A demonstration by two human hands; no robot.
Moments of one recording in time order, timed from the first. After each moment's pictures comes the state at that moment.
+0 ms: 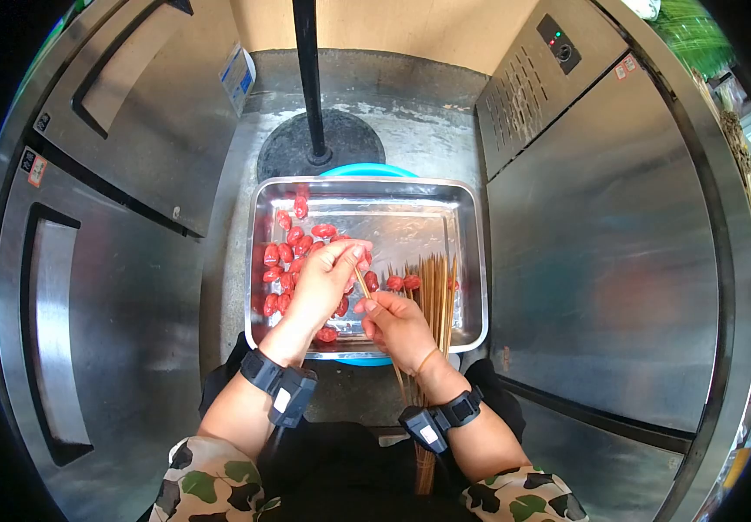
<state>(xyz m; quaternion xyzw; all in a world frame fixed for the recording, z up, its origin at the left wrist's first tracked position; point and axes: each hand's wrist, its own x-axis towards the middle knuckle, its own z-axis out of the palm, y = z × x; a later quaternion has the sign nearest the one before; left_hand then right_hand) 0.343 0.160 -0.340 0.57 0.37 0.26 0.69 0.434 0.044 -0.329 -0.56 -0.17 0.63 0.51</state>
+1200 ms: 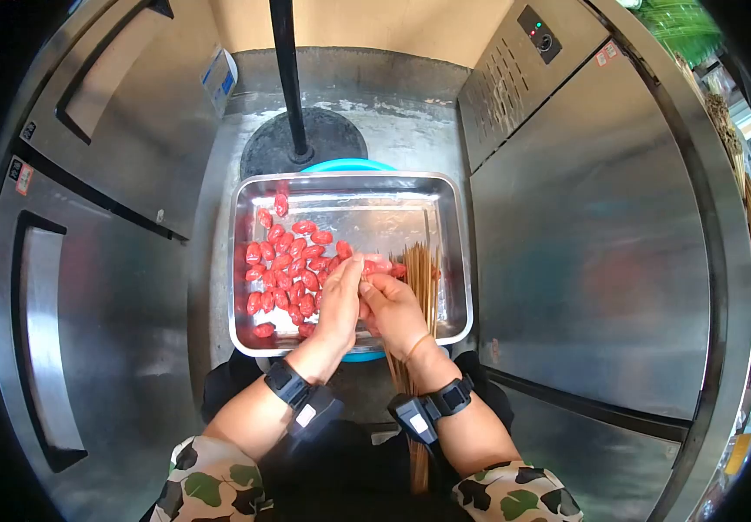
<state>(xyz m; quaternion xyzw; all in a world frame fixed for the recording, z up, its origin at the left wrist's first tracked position) 0.373 0.105 -0.345 0.38 0.40 0.28 0.78 0.448 0.046 -0.335 -0.59 -0.20 0.55 0.55</state>
